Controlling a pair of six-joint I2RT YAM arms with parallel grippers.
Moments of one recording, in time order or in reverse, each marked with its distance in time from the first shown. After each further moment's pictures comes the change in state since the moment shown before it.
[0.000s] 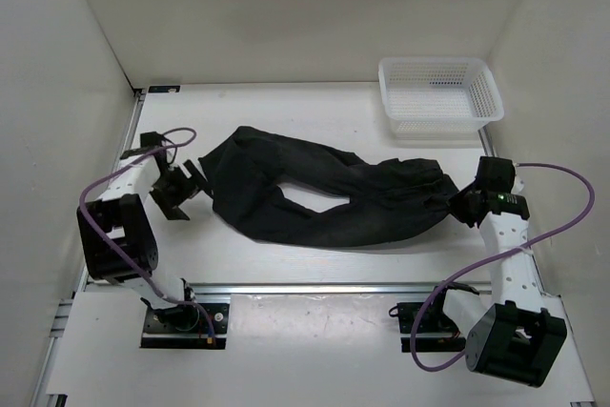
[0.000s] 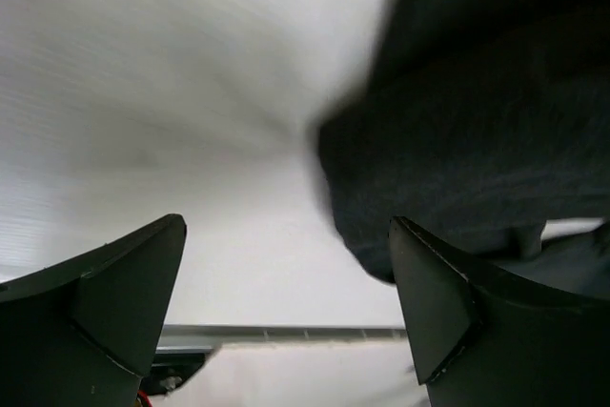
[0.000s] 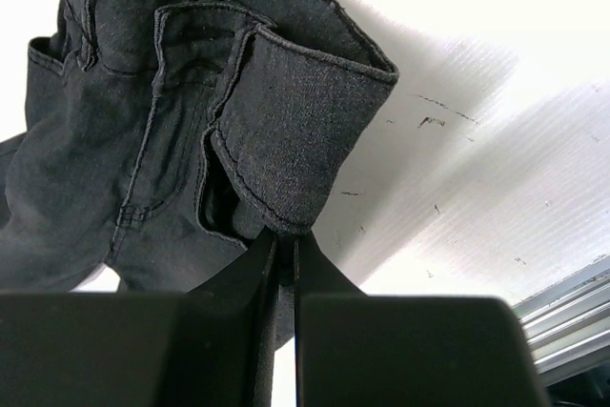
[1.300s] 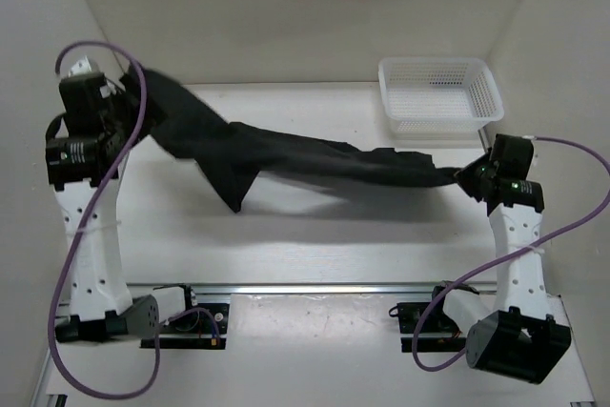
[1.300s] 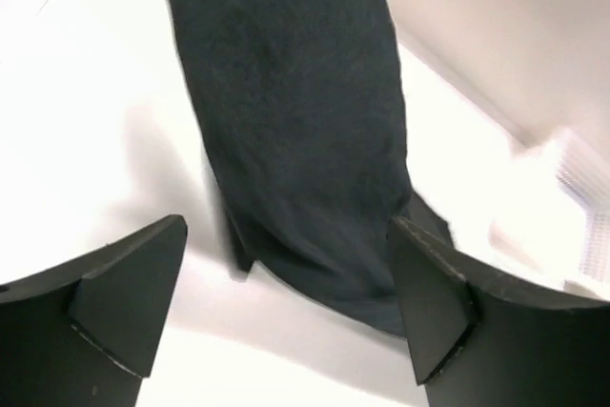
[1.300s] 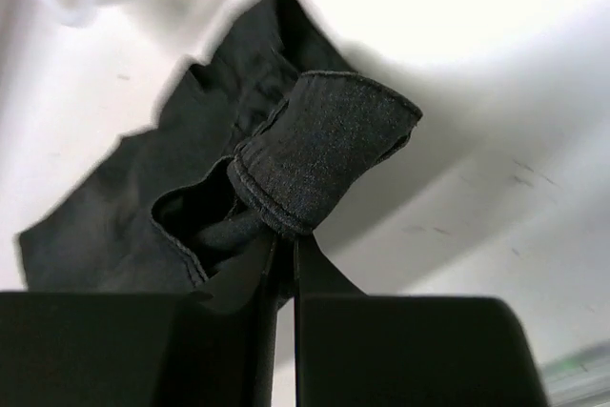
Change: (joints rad) left arm -0.102 -0.268 0.793 -0.241 -0.233 -0.079; right arm 0.004 0.045 0.243 0.031 -0.093 0.010
